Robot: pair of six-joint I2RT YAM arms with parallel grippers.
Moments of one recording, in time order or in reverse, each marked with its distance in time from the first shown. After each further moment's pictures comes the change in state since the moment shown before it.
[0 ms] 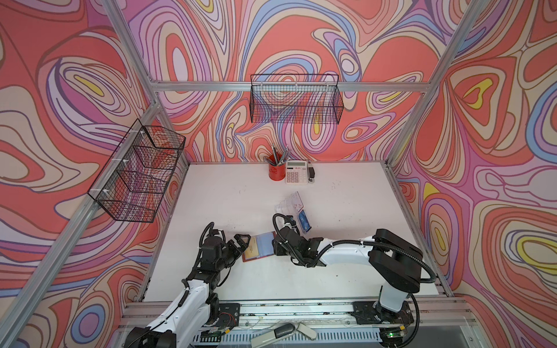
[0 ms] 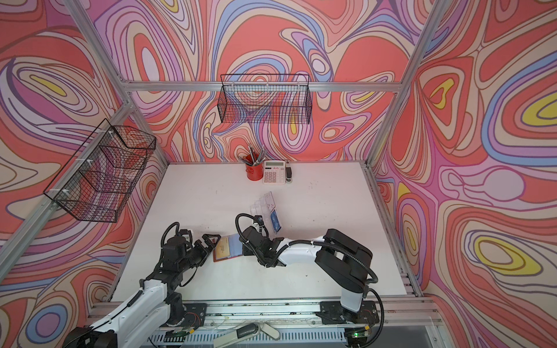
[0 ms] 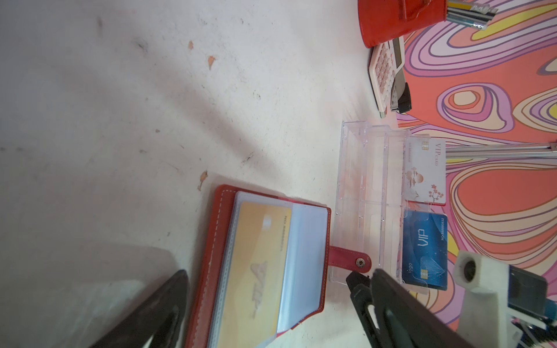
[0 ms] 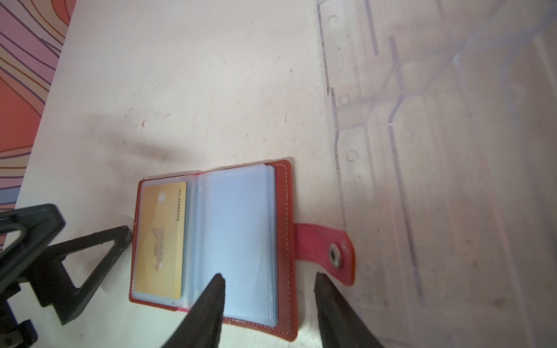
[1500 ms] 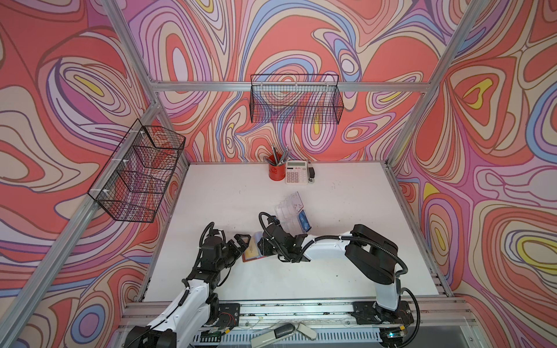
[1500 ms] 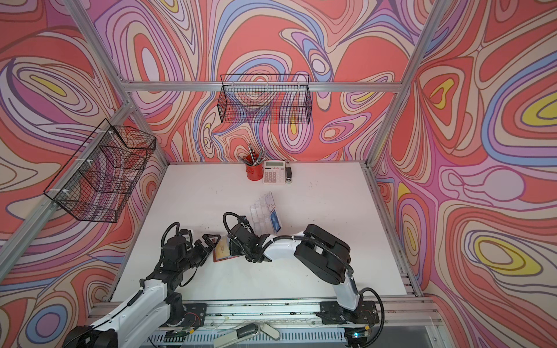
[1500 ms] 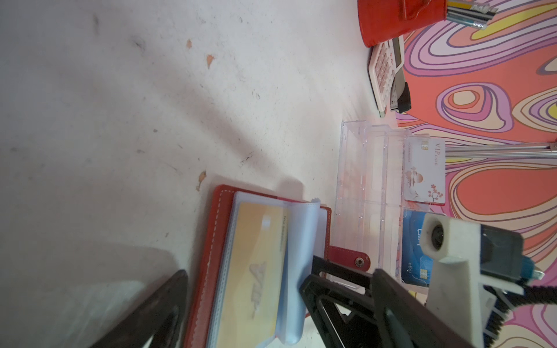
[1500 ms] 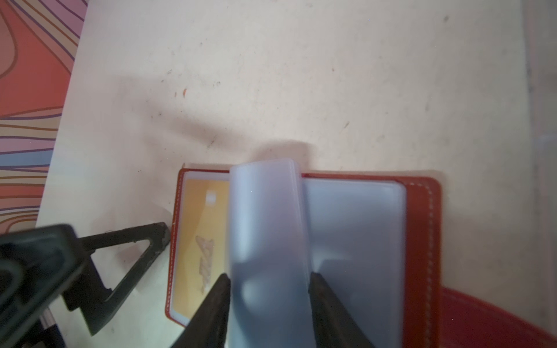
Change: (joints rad) left arm 0.000 0.002 0.000 0.003 0.000 0.001; right arm -0.001 0.211 0.182 0.055 -0.193 -0.033
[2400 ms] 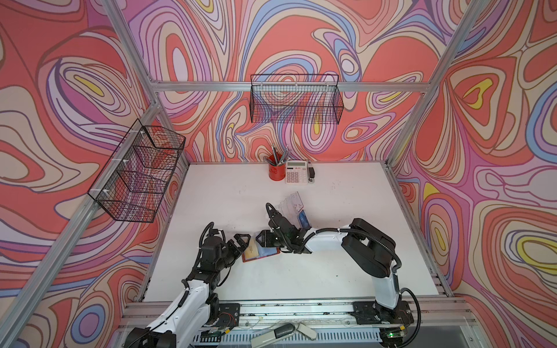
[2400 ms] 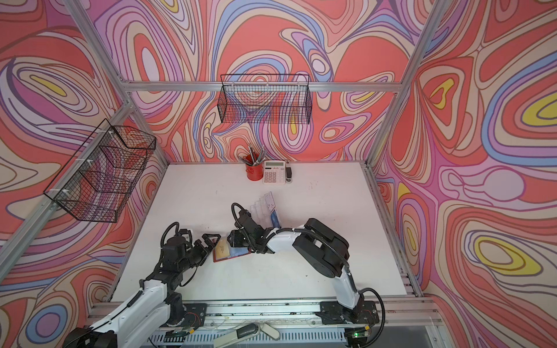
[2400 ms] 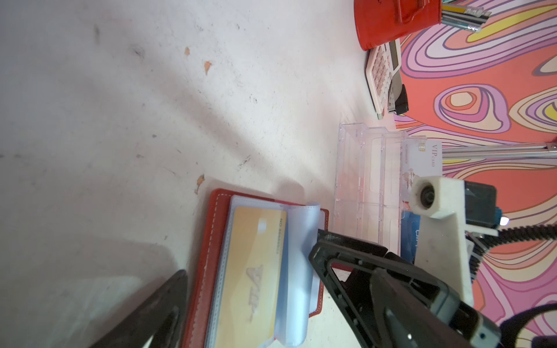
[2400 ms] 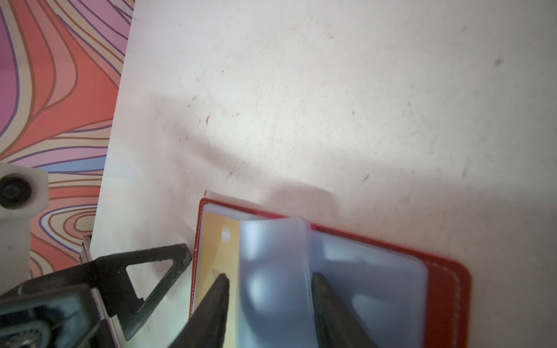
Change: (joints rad) left arm 0.000 -0.011 0.000 -0.001 -0.007 0.003; right arm -0.095 0.020 -0.012 0.114 -0.189 -0.020
